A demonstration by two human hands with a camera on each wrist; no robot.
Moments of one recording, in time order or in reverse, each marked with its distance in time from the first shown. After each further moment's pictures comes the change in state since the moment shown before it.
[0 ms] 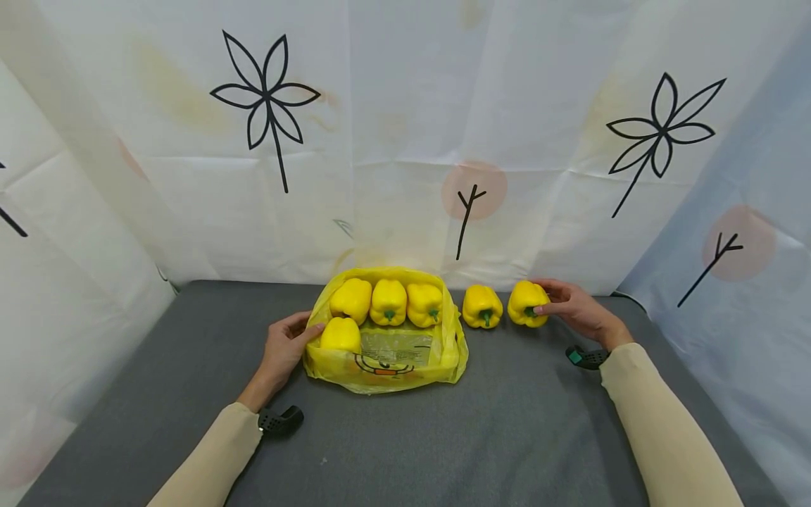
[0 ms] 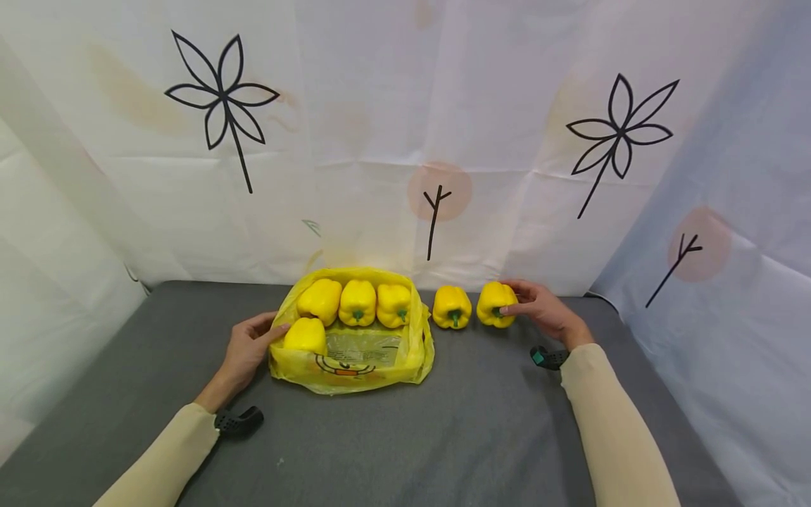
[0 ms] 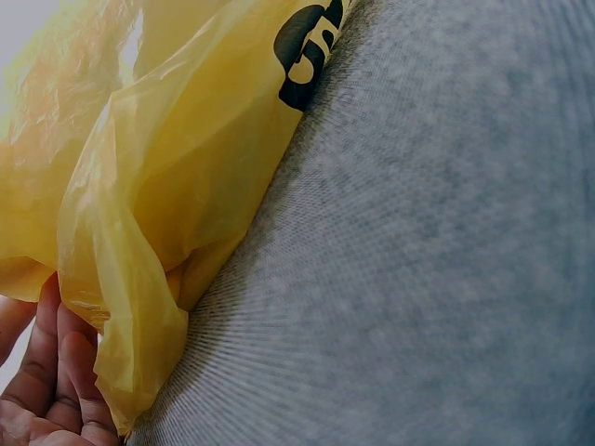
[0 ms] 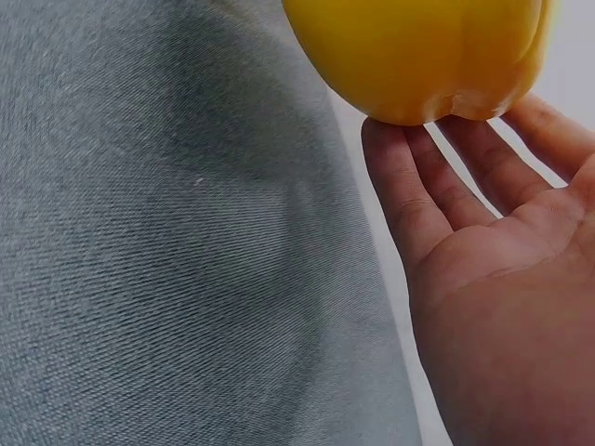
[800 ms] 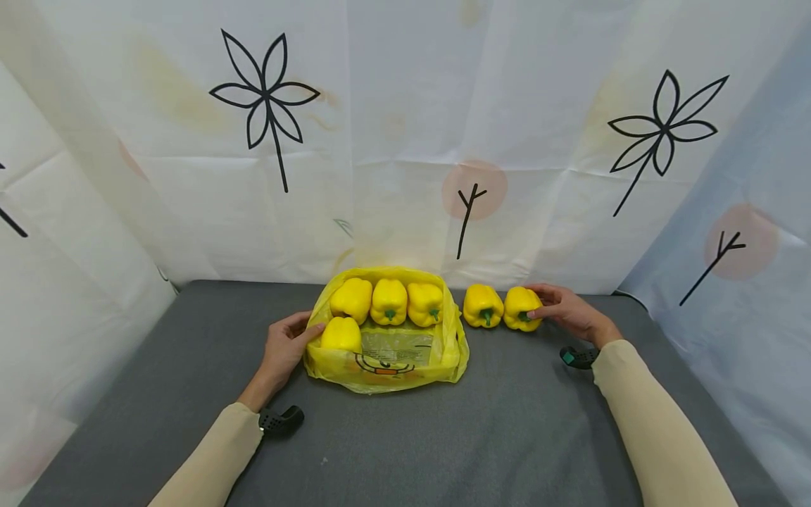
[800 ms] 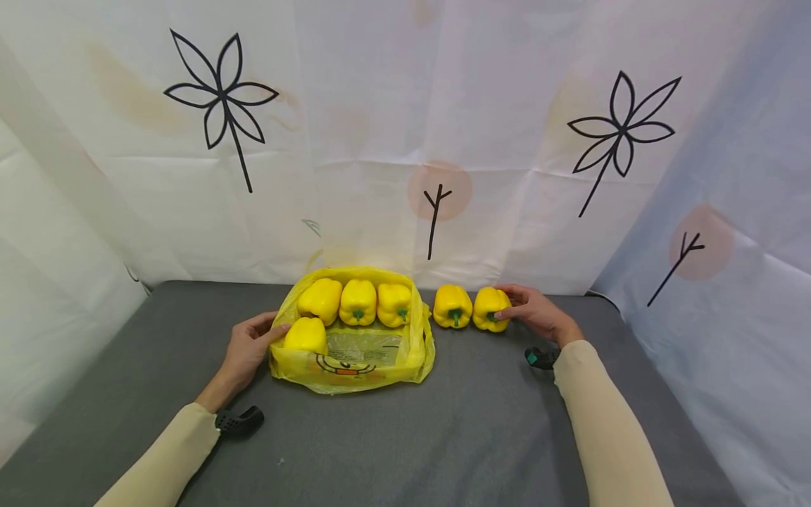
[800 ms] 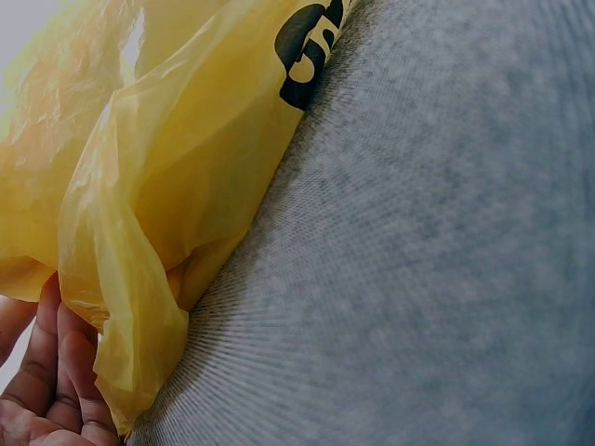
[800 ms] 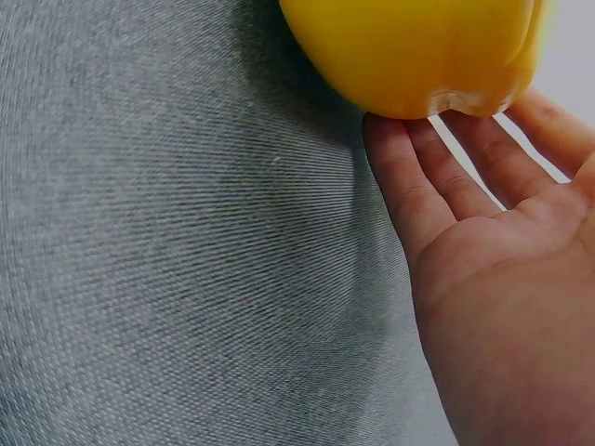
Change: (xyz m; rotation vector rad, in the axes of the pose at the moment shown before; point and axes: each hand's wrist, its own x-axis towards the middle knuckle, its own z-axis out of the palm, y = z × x) left_hand -0.001 0.001 0.000 0.019 0.004 -0.001; right_hand 0.012 0.015 0.006 0.019 -0.025 0.066
